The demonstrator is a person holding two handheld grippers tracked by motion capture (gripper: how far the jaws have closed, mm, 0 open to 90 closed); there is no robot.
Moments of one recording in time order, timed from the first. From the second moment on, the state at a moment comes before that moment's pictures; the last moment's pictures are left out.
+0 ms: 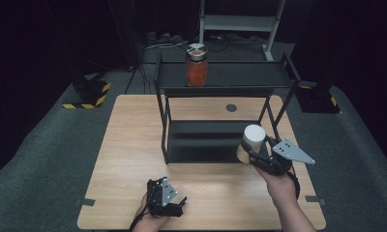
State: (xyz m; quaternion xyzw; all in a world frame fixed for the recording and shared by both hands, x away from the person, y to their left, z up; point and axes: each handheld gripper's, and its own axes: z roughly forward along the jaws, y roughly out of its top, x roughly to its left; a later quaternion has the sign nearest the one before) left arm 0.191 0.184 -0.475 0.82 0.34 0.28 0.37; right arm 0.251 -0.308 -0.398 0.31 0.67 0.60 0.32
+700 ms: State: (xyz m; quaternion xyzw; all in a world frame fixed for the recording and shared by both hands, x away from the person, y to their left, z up) left arm 0.191 0.185 -0.474 0.82 0.34 0.29 0.37; right arm 0.254 -0.316 -0.364 0.31 0.65 0.61 0.34
